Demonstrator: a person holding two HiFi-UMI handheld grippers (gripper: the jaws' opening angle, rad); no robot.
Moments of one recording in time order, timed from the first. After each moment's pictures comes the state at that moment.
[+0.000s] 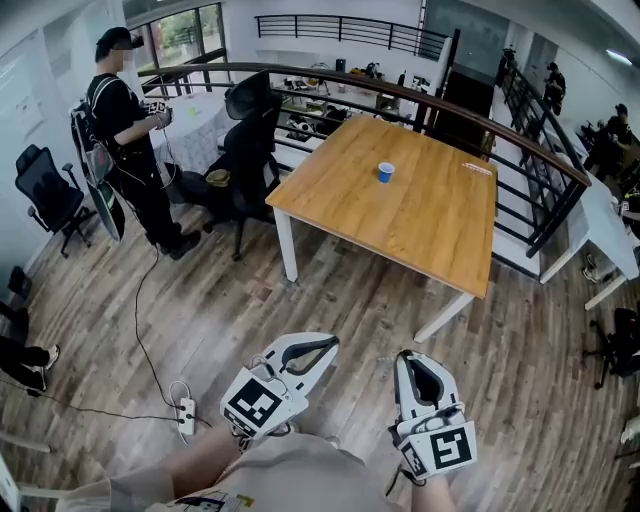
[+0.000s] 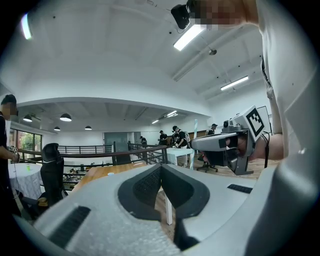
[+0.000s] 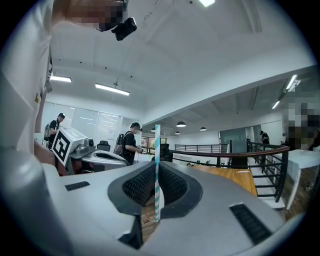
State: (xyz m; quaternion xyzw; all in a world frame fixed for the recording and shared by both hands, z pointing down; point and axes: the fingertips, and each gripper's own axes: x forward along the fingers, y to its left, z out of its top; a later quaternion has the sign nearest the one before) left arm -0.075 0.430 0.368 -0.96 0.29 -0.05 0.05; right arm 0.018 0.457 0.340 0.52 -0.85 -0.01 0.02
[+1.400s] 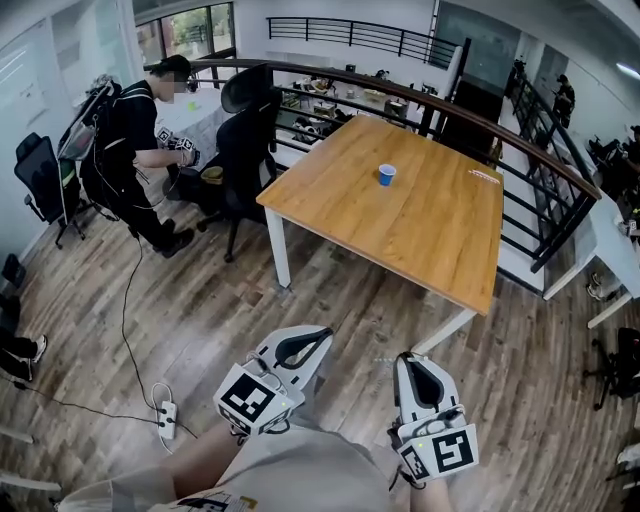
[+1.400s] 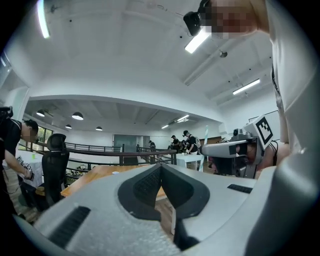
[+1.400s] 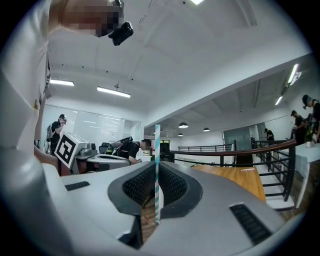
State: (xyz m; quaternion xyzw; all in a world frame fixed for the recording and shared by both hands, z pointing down) left arm -0.044 0.355 0.428 -0.94 0.34 0.01 0.02; right arm 0.062 0.394 0.404 0.50 -0.87 -0.02 0.00
